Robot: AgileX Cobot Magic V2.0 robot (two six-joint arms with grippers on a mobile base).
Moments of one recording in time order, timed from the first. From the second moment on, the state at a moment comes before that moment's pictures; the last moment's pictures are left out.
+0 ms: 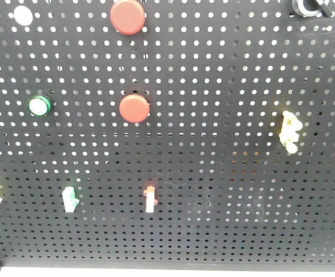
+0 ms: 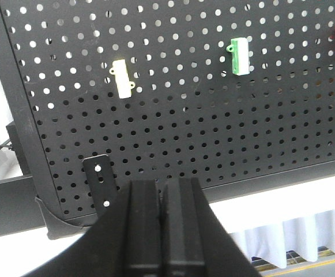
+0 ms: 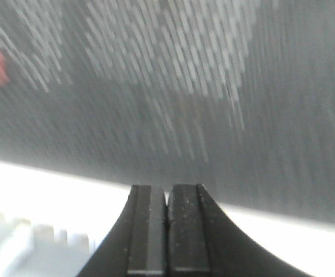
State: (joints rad) left arm -0.19 -0.01 0.03 -0.15 -0.01 0.28; right arm 0.01 0.08 -0.14 0.34 0.34 -0.39
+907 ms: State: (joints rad) left arm -0.19 -0.01 0.03 -0.15 -0.01 0.28; right arm -0.08 -0.01 0.03 -0.11 0.16 0.14
